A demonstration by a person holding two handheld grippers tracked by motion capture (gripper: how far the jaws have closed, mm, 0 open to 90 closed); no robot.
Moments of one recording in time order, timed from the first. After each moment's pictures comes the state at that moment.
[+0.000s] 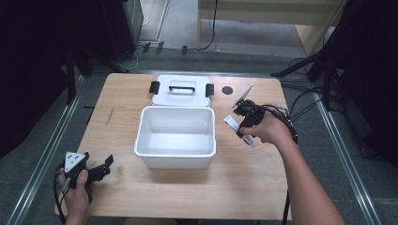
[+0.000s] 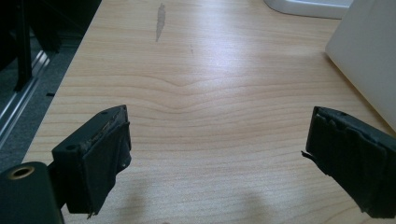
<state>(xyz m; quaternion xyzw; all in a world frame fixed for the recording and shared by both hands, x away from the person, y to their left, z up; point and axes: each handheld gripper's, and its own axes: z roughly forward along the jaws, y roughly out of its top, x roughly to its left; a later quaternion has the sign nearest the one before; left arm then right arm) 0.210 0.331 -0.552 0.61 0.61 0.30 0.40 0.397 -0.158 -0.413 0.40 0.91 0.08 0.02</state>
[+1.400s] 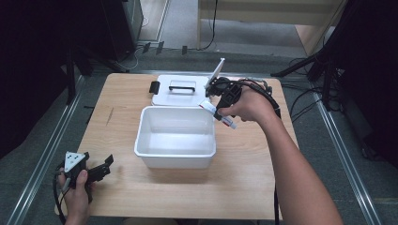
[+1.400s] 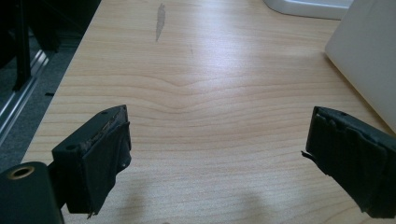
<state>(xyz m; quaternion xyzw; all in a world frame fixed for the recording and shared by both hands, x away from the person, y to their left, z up) 0.210 0.331 -0.552 0.61 0.62 0.30 0.40 0.404 -0.081 -0.341 0.29 0.95 0.11 0.03</state>
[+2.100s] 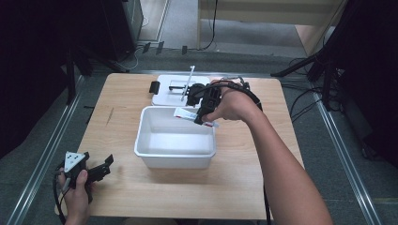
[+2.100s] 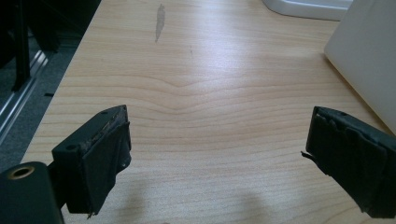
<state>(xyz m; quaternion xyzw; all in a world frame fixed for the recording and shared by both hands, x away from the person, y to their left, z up) 0.210 0.331 -0.552 0.61 0.61 0.30 0.40 0.385 -0.030 -0.339 0.08 0.99 0.12 0.04</state>
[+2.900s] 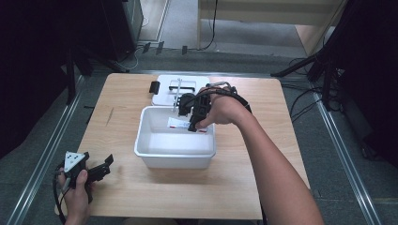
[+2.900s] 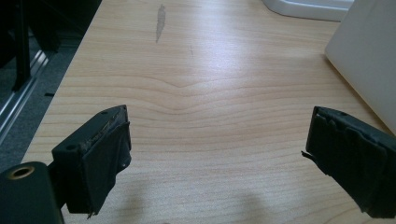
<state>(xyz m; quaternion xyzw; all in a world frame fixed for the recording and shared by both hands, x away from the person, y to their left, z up) 0.211 0.331 -0.552 0.60 0.62 0.30 0.40 0.382 -0.008 -0.366 0.02 0.99 0.10 0.03</state>
